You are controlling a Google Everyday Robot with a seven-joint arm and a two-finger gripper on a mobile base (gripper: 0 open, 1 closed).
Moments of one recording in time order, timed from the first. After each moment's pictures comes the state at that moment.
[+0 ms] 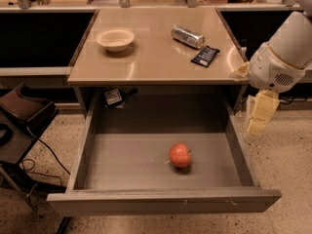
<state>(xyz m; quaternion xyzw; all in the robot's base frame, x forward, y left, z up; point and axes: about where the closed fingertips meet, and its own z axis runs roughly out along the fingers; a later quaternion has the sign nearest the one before) 0.481 -0.200 0.870 -0.66 0.73 0.10 0.13</state>
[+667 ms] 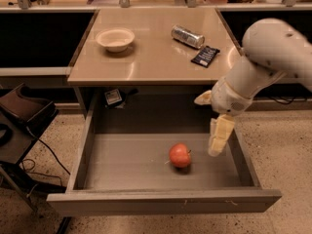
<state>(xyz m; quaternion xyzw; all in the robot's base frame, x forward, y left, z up) 0.506 -0.139 0.770 -0.69 0.69 0.17 0.14</state>
